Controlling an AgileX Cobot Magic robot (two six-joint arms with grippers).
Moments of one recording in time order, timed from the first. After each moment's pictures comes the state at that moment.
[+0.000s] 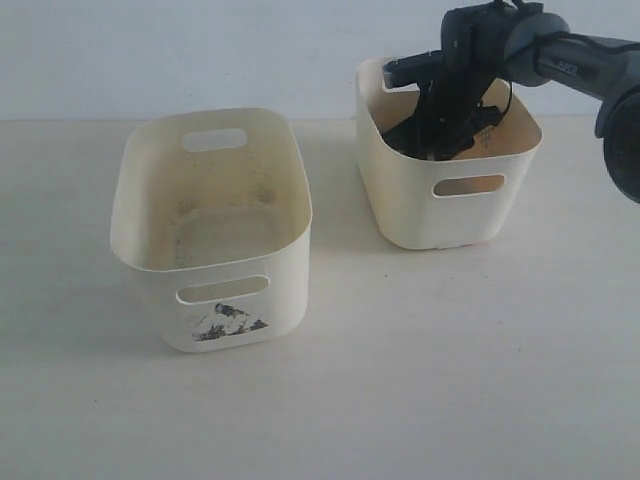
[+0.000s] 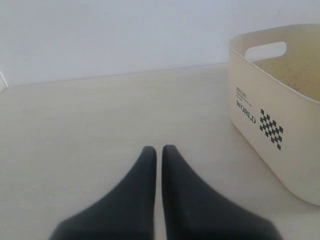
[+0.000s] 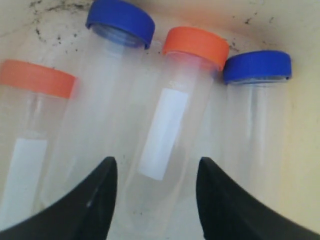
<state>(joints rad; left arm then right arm) -0.02 0.01 0.00 0.13 0.28 -0.02 0.17 2.49 -2.17 -0.02 0.94 -0.05</state>
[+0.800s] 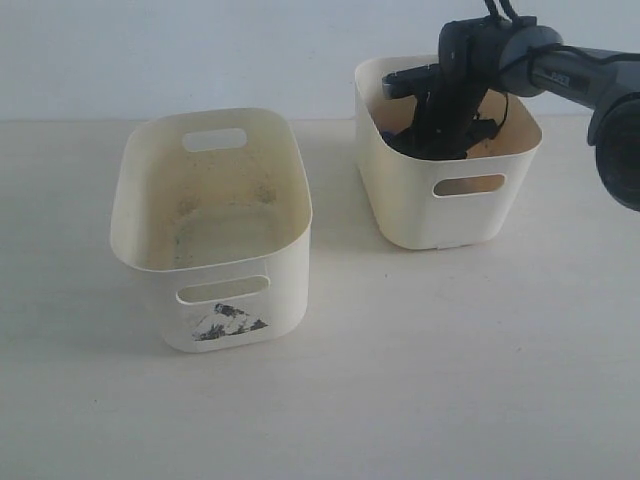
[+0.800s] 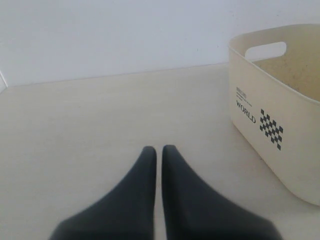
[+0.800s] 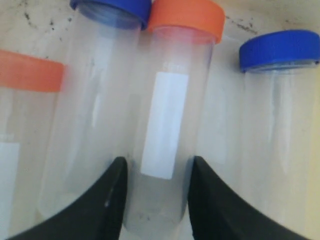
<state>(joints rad) -0.02 0.01 0.00 0.13 0.28 -0.02 0.17 2.52 -2.17 0.01 0.94 -0.05</state>
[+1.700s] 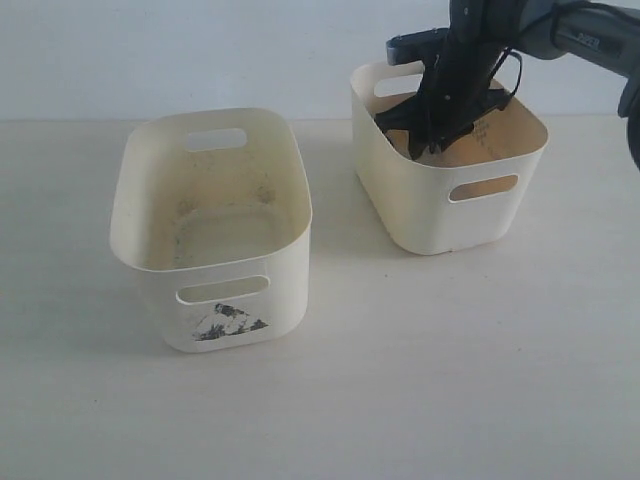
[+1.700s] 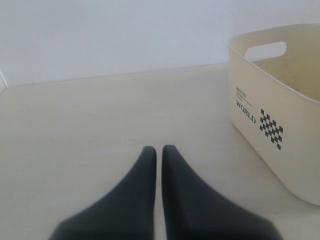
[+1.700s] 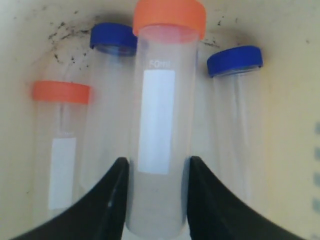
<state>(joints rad) -0.02 0.01 0.00 0.13 0.28 -0.02 0.17 2.42 -2.16 0.01 1.00 -0.05</state>
